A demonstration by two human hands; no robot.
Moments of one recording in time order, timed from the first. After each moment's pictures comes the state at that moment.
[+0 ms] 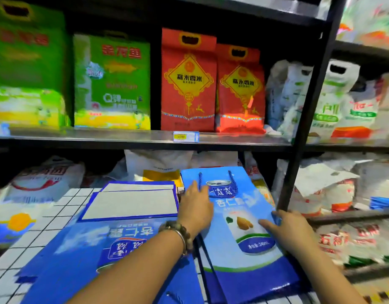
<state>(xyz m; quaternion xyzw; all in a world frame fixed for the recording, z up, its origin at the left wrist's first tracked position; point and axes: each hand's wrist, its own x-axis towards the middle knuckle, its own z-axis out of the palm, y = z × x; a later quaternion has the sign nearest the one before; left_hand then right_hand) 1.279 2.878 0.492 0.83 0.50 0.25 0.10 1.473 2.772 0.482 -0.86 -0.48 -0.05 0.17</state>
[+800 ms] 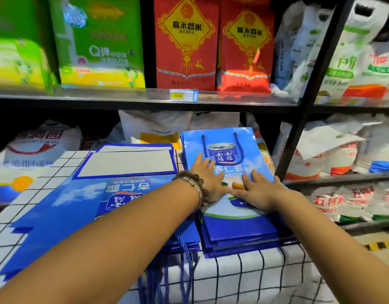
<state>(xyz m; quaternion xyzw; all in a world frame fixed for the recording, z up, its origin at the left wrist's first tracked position) 1.296 2.859 0.495 0.89 0.41 -0.15 -0.09 1.445 2.805 0.475 -0.79 -0.60 0.08 -0.10</state>
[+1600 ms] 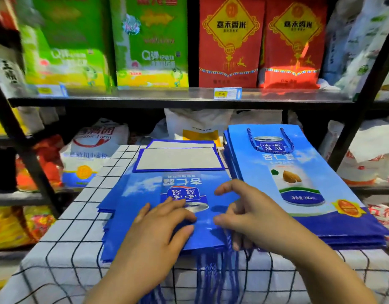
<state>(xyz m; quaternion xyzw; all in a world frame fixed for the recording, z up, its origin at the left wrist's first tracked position) 1.092 2.737 0.477 0.83 0.48 0.24 0.12 1.279 2.720 0.520 -0.55 -0.66 0.39 0.32</state>
